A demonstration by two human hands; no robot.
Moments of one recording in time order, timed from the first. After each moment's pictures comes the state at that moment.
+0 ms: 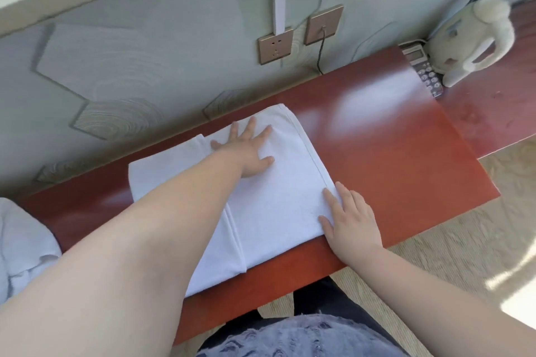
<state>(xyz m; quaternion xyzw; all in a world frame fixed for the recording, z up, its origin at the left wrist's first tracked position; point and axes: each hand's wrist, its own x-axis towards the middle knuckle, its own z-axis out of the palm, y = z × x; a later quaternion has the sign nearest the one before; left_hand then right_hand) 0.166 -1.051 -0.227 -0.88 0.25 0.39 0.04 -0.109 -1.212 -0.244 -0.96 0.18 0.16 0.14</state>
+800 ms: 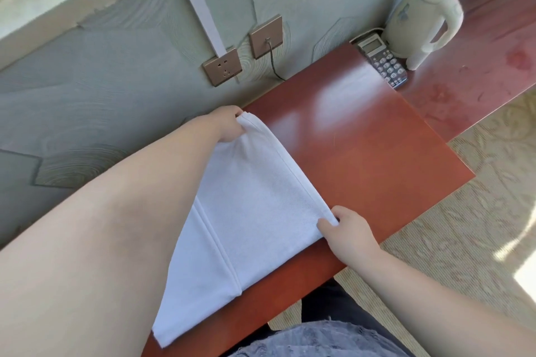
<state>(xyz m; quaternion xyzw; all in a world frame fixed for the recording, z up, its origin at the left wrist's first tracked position) 0.238 -1.157 -0.190 -0.90 0.23 0.36 -0.04 -0.112 -1.248 -0.223 -0.75 0.44 0.14 0.47</state>
